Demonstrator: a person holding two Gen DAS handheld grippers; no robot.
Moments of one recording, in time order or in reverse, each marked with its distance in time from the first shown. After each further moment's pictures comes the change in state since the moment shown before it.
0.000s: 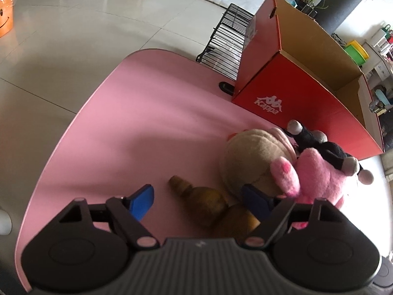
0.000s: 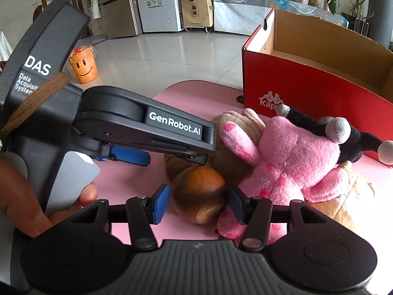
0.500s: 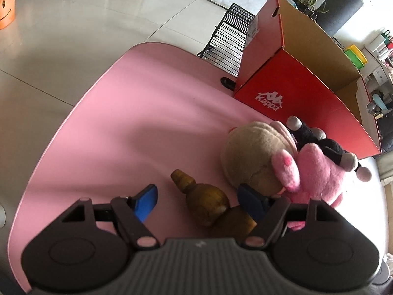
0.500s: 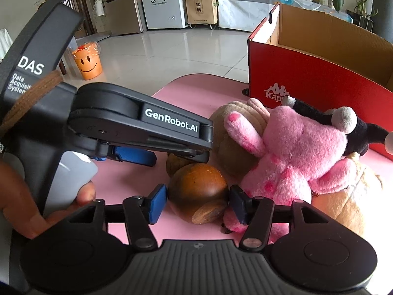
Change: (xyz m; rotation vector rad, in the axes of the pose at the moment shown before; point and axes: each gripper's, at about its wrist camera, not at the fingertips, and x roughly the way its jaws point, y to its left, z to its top) left arm 0.000 0.006 -0.009 -0.026 -0.006 -0.026; right arm 0.000 0.002 -0.009 -0.005 0.010 0.023
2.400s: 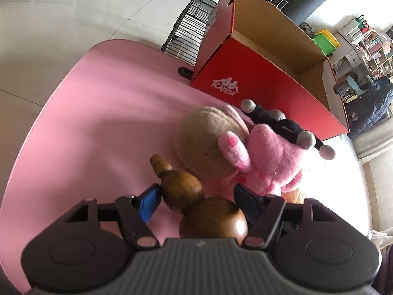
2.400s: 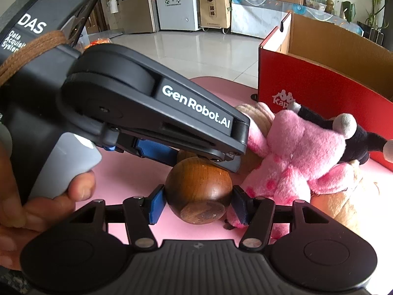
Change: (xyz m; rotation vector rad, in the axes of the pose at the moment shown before) left arm -0.012 -0.026 -0.003 0.071 0.055 -0.127; right arm -0.043 0.005 0.012 -0.065 -0.020 0.022
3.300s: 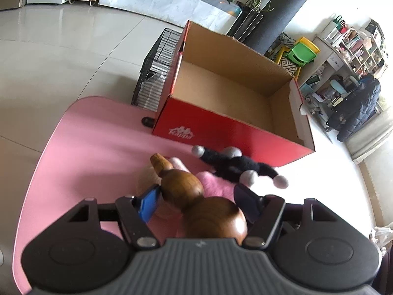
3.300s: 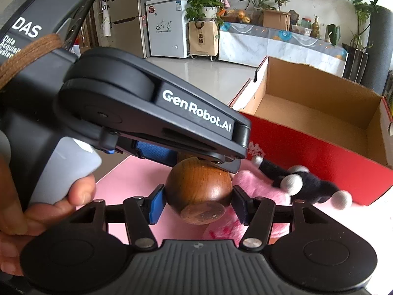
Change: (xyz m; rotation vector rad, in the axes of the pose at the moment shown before) left arm -0.047 -0.064 0.032 0.101 -0.103 -0.016; right arm -0.040 -0.027 0.031 0.000 -0.116 -0.061
